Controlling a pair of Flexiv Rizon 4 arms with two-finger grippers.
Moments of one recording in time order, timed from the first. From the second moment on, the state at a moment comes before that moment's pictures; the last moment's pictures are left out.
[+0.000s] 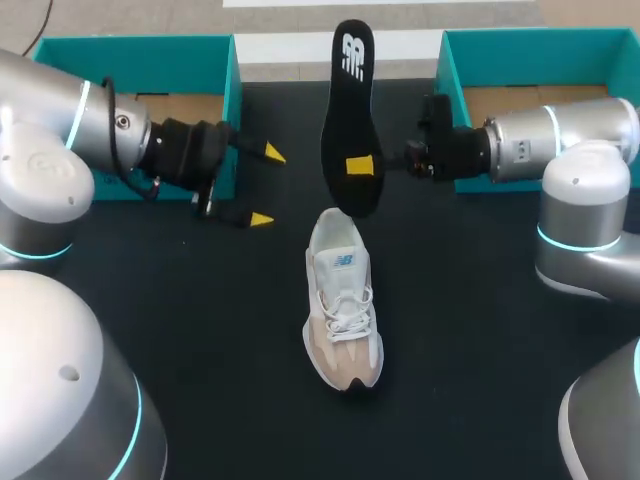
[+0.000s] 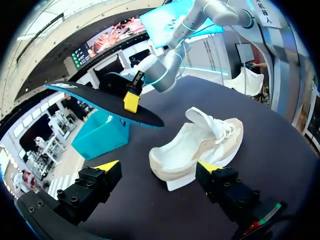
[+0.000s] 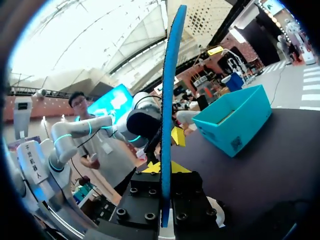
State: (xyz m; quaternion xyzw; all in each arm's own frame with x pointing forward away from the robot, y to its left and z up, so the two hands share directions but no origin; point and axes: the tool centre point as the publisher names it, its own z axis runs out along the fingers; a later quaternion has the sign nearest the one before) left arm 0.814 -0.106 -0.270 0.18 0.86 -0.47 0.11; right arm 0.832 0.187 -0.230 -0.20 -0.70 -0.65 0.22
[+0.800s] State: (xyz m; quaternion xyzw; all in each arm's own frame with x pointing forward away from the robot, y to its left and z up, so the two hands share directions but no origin) left arm 0.787 -0.124 -0.337 0.15 0.89 -0.43 0.09; right arm 0.835 0.186 -0.245 -0.17 -0.70 -0.66 0.20
